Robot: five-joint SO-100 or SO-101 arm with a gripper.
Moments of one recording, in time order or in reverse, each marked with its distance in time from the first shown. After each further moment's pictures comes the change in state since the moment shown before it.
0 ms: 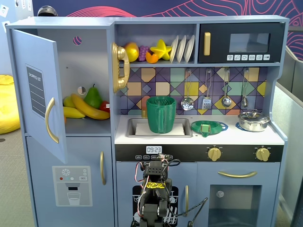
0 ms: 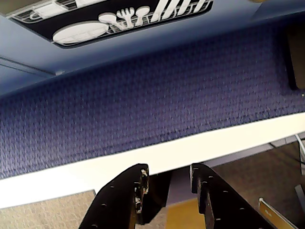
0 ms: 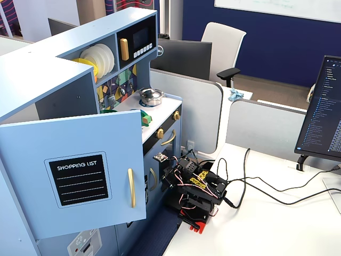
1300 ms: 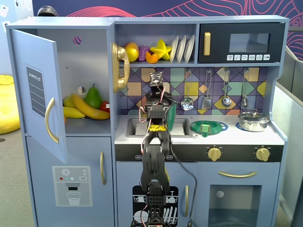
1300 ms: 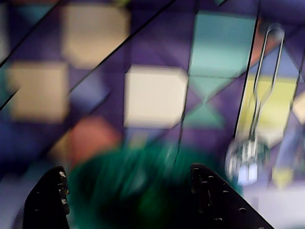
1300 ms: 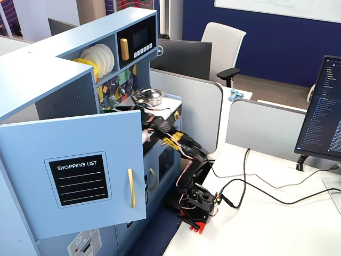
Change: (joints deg) arm -1.7 -62.4 -78.5 -55.4 -13.9
